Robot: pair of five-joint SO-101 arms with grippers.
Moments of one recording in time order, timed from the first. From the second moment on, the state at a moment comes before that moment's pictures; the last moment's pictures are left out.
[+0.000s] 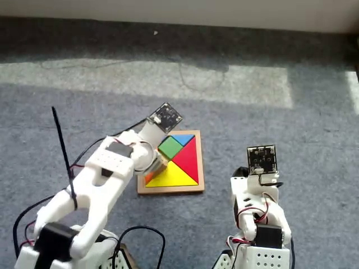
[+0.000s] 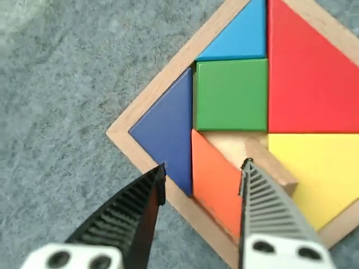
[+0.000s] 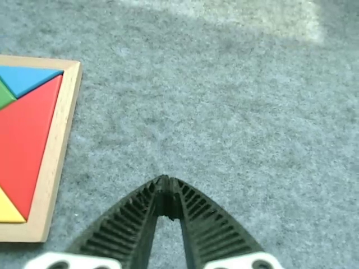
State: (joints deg) left arm 13.6 -16.0 52.9 36.8 -18.3; right arm -0.4 -104.4 95.9 55.8 13.1
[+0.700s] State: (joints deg) left arm 9.4 -17.5 49.7 36.8 -10.1; right arm -0.4 -104.4 95.9 55.8 13.1
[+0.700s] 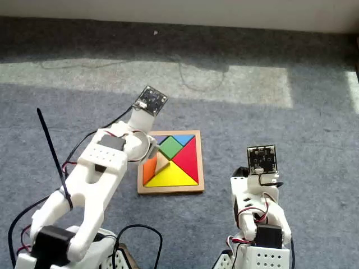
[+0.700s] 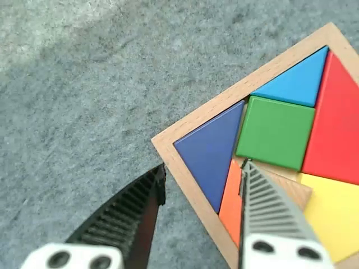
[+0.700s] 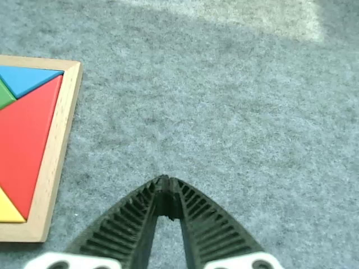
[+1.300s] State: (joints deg) left arm 16.0 -20.5 56.3 36.5 -12.1; right arm -0.4 -104.4 95.9 55.8 13.1
